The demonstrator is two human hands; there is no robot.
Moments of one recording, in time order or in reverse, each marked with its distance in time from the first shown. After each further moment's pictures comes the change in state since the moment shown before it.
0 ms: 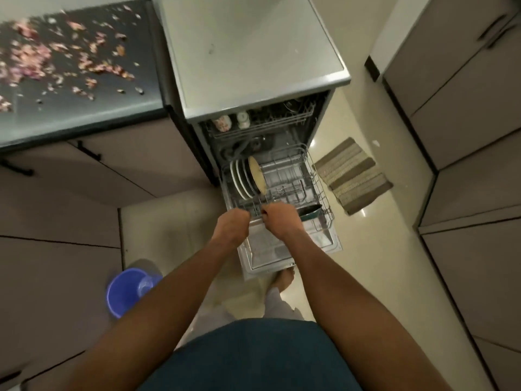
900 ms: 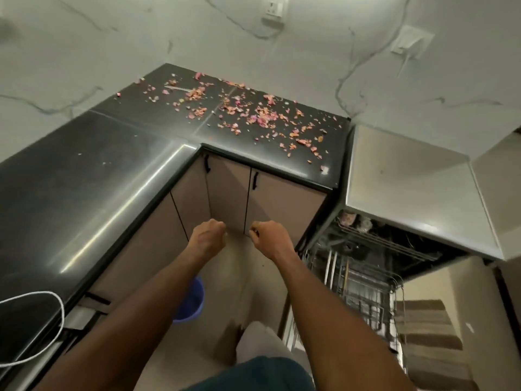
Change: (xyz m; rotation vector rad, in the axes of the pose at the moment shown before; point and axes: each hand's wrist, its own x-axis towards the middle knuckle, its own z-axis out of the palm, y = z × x) left_hand -0.212 -0.369 -0.042 -0.222 0.388 -0.588; right_hand 0.050 -0.400 0.039 -0.139 0.067 -0.637
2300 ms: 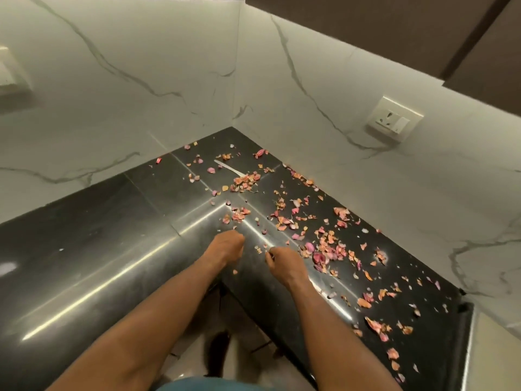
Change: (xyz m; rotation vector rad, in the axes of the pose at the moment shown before) left_hand 0.520 -0.168 -0.118 -0.092 -0.002 -0.191; right_hand 0.592 0.020 -0.035 -0.084 -0.150 -0.214
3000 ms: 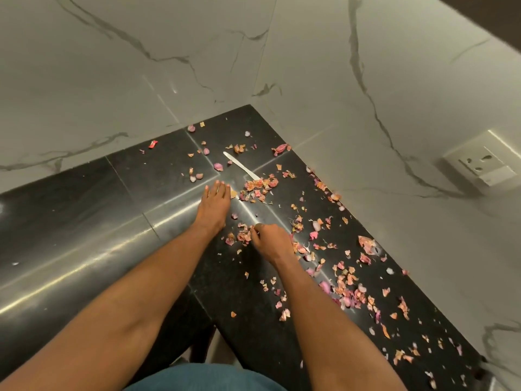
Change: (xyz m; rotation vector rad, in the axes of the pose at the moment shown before) left_hand 0.169 -0.124 -0.014 -0.085 0.117 -0.205; right_hand 0.202 -0.041 0.012 -0.056 -0.134 -0.141
